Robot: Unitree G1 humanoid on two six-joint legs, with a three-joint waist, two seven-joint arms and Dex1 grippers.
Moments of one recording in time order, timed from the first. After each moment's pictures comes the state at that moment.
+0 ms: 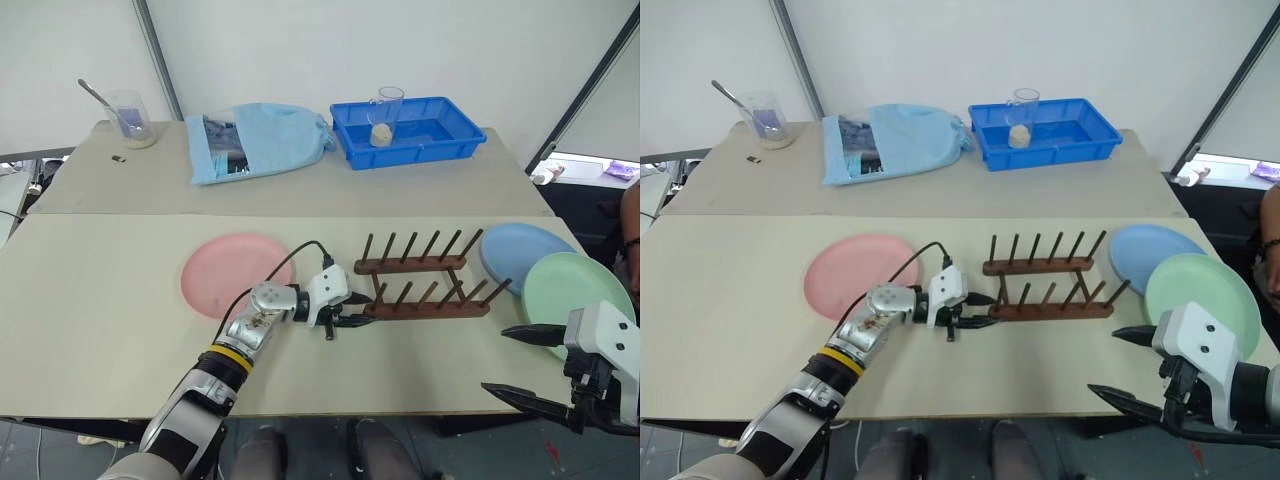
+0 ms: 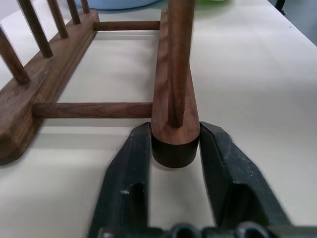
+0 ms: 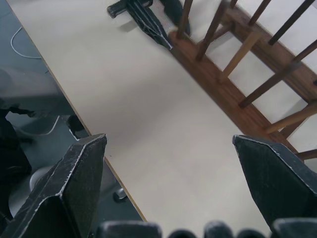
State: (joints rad) left arm -0.59 0.21 -0.36 0.45 -0.12 -0.01 -1.06; right arm 0.50 -0.97 -0.76 -0.80 0.59 0.71 1.10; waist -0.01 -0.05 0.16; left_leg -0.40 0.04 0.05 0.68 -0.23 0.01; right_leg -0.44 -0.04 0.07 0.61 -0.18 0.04
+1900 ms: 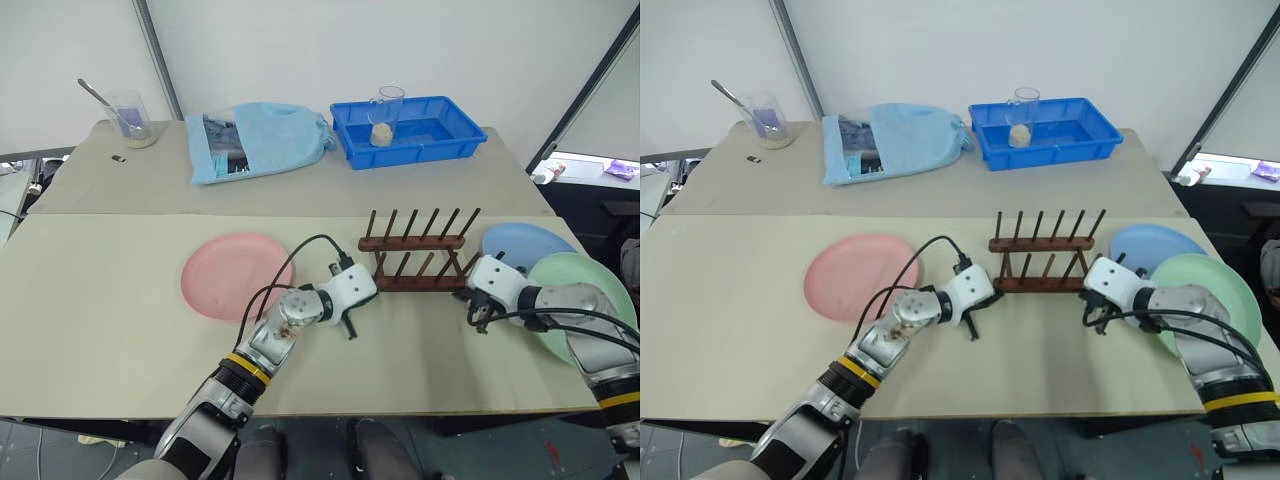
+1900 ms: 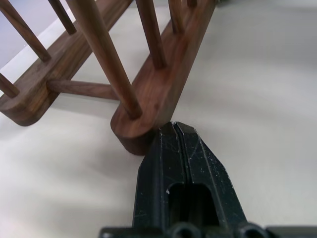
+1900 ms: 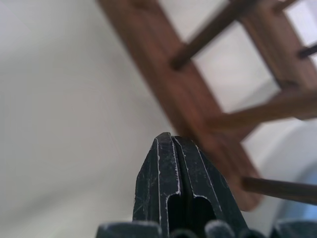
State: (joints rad) left arm -0.54 0.13 -0.42 0.24 0.07 0.20 -0.66; right arm -0.26 -0.89 0.07 0.08 -0.01 0.20 0.94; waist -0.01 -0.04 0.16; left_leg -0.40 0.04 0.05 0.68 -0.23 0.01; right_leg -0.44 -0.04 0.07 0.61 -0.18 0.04
